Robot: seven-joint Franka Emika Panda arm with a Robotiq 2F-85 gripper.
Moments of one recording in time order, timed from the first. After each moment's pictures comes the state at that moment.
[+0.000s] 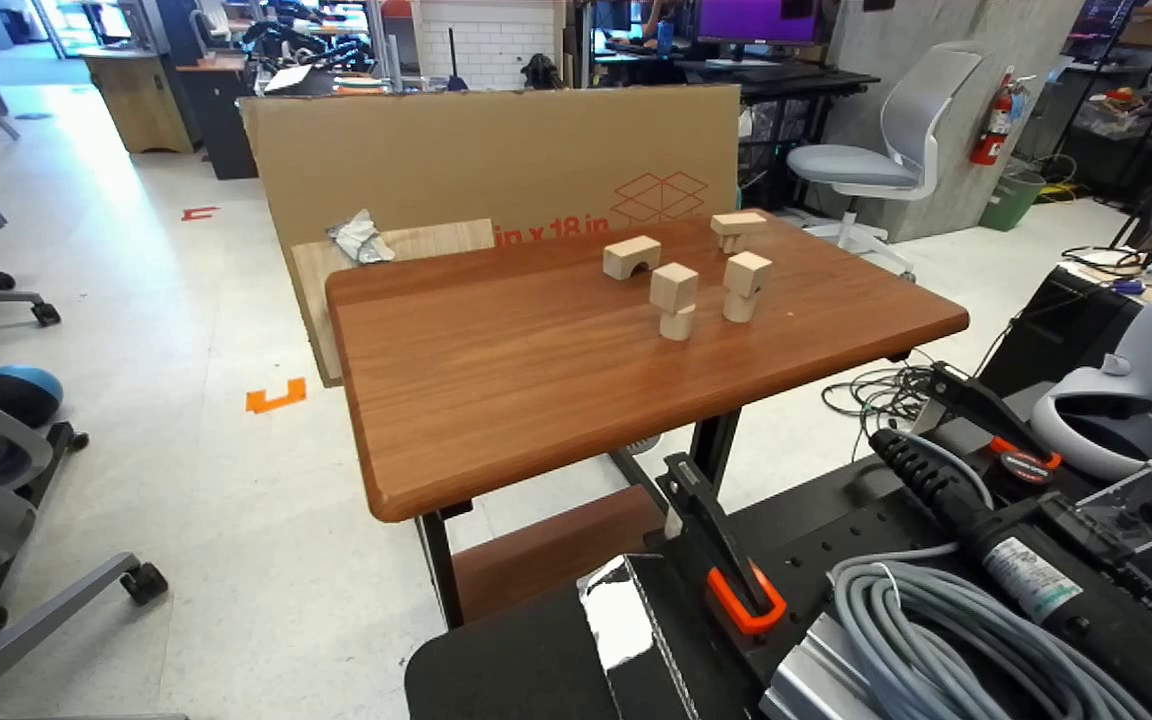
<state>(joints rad) -0.03 0.02 -0.01 -2.16 -0.14 2.06 -0.14</state>
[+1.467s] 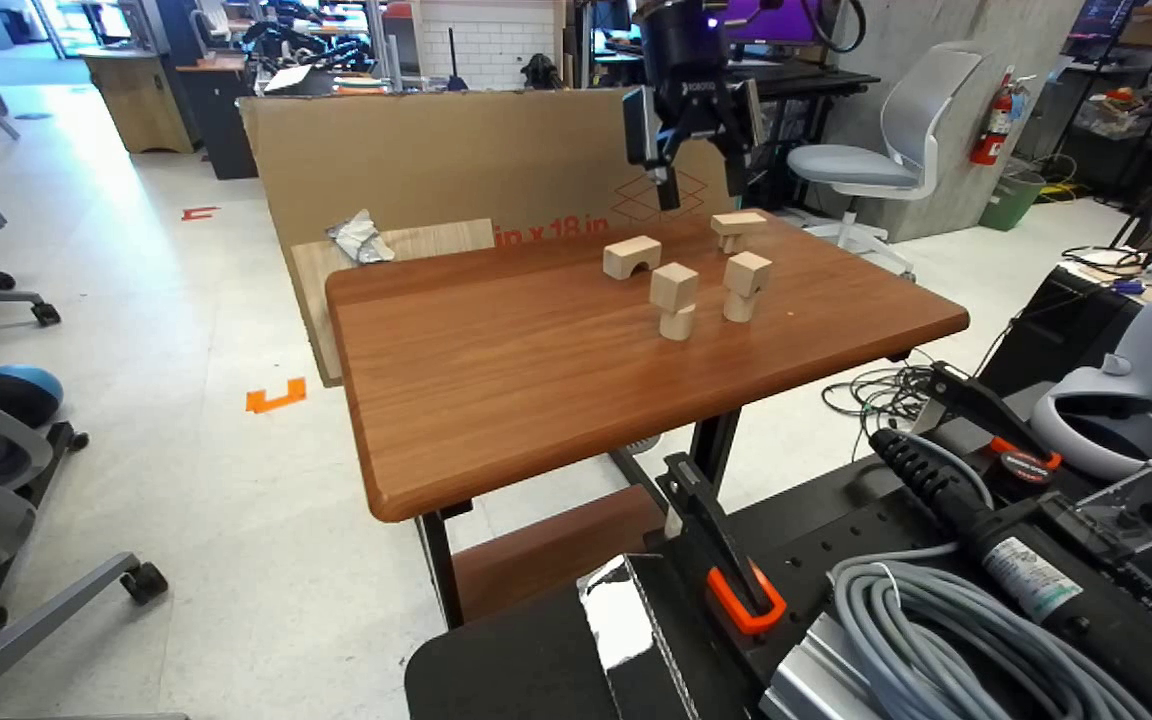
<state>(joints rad) -0.01 0.70 0.01 -1.54 -0.11 1.82 -0.12</state>
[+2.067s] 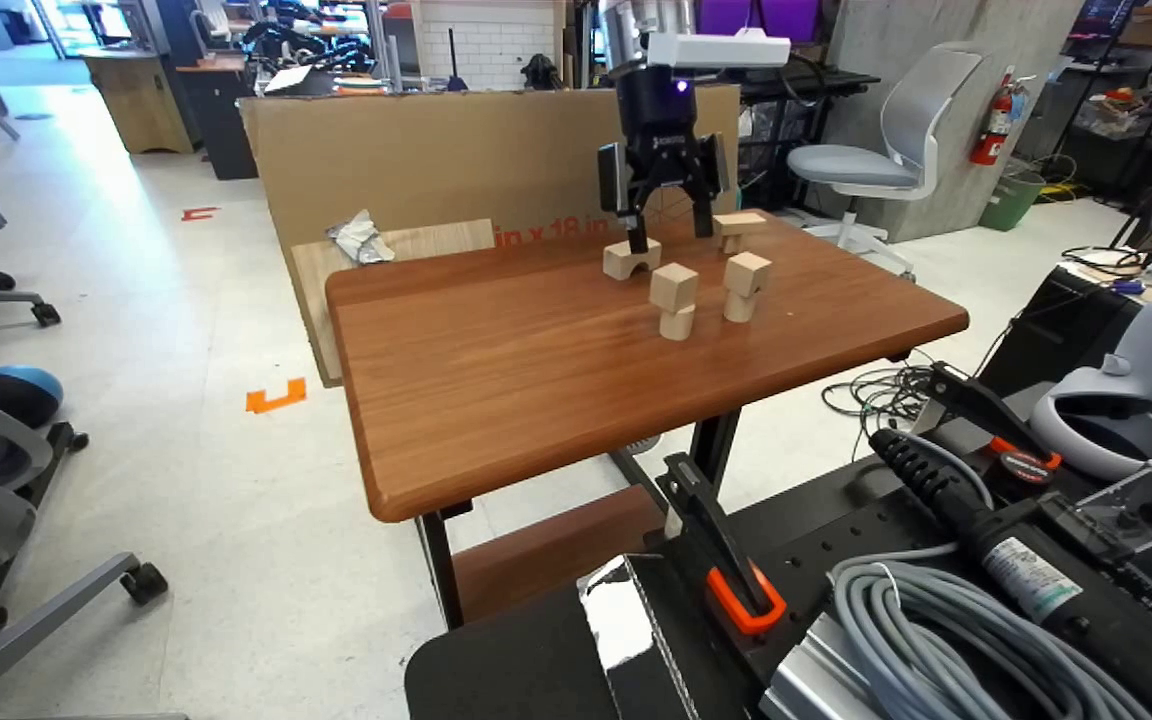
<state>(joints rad) 0.00 0.81 0.02 -1.49 -0.09 1.93 -0.12</state>
